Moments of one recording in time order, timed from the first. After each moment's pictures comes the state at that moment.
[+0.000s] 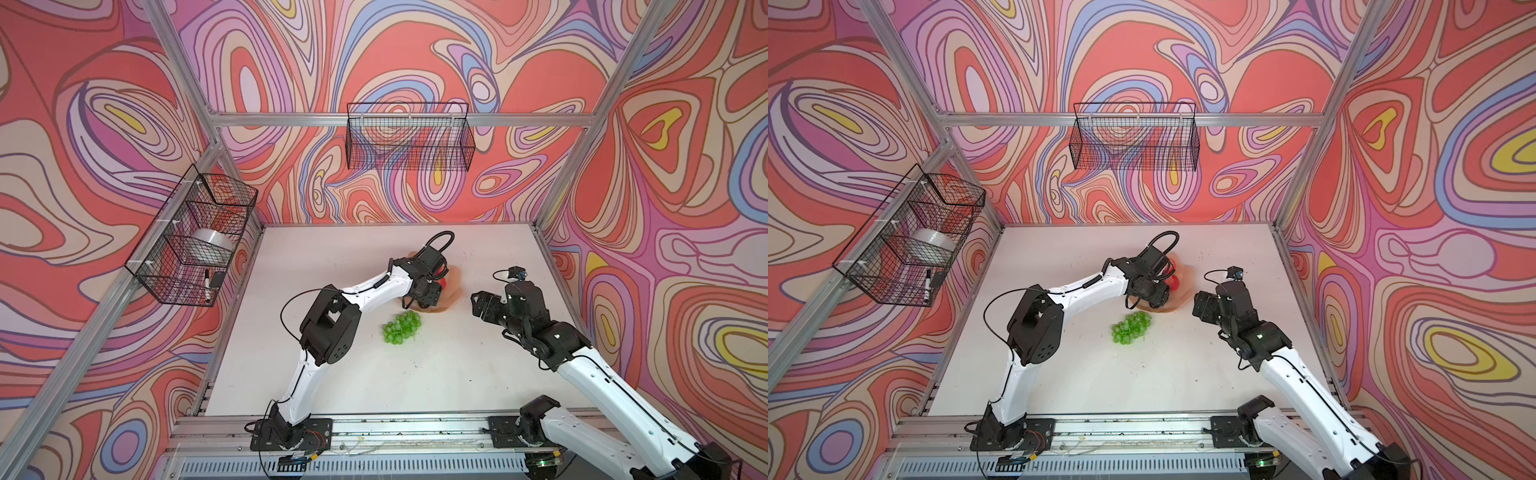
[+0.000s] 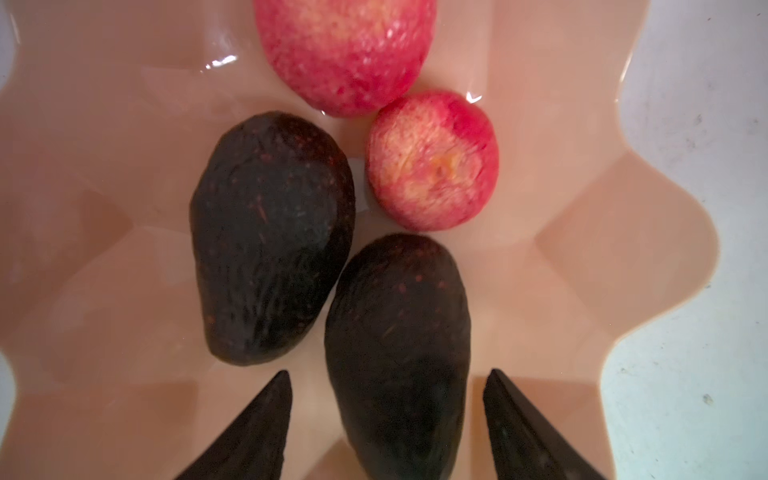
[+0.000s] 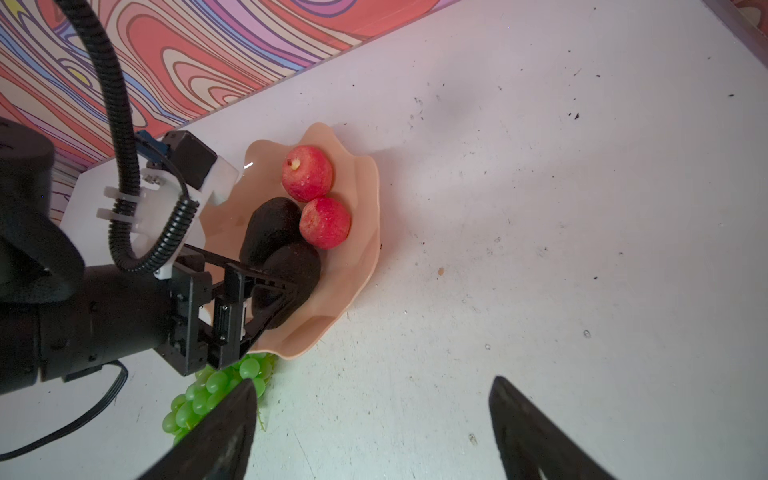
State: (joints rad) left arm -0.78 2.18 1.81 -0.73 -0.05 -0.36; right arm 0.40 0.89 0.76 -0.53 0.17 0.57
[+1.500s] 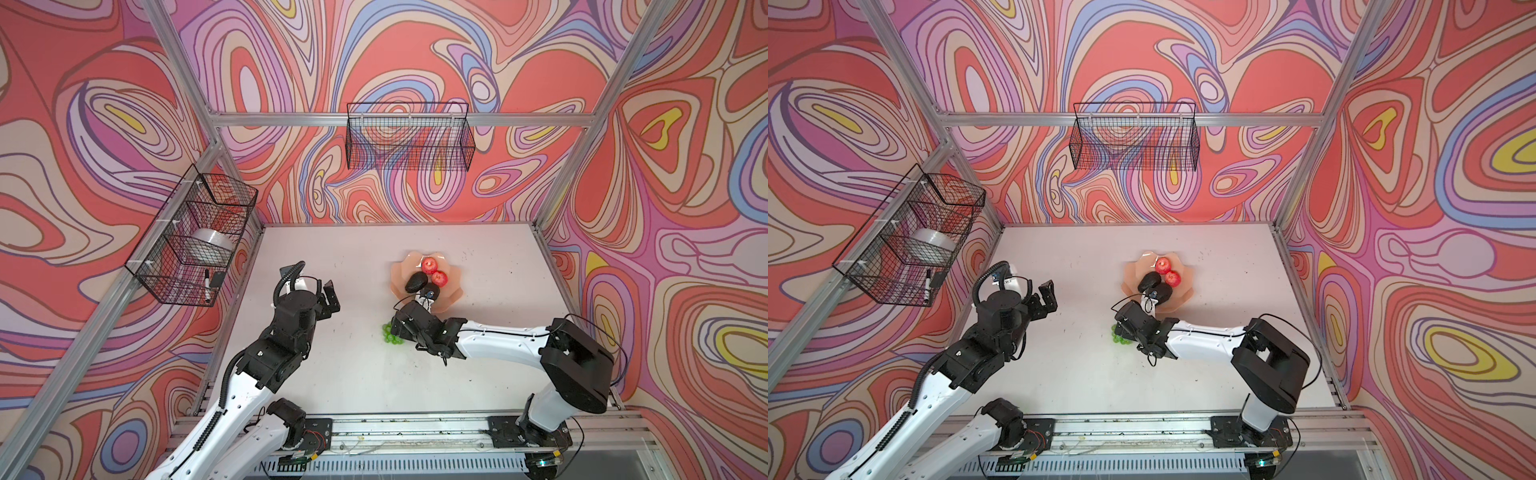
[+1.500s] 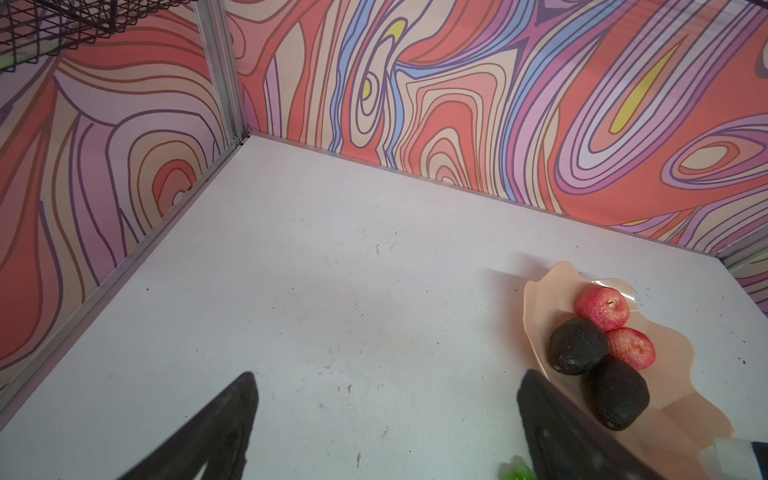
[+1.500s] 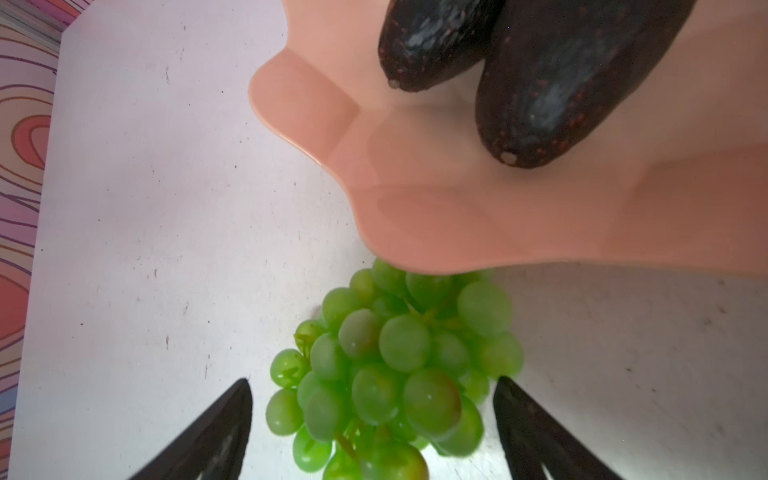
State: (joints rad) left arm -0.49 0.74 0.75 -0.43 -0.52 -0.47; right arm 0.96 1.66 0.94 -0.16 0.33 1.08
